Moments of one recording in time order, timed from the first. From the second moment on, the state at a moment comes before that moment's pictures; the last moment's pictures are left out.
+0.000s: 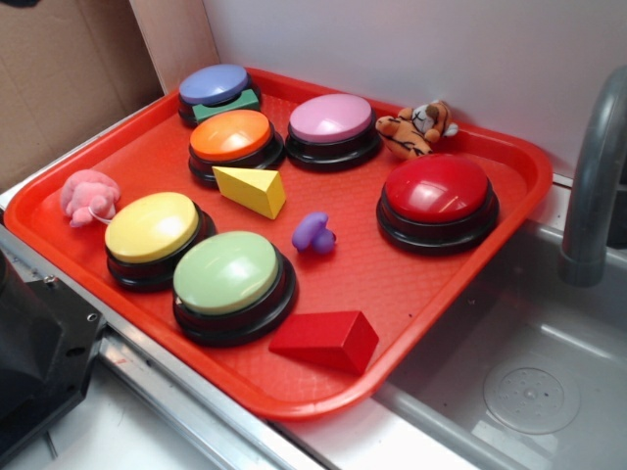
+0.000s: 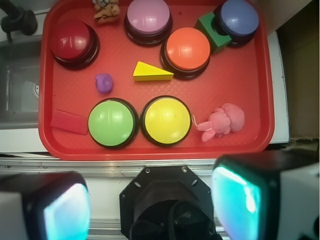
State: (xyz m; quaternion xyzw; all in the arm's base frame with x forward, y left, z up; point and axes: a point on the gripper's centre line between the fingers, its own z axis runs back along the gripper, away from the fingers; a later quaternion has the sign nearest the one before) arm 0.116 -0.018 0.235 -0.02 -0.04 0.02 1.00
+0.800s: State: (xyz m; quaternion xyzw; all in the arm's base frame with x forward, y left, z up) arm 0.142 -0.037 0.200 -0.03 -0.07 0.03 1.00
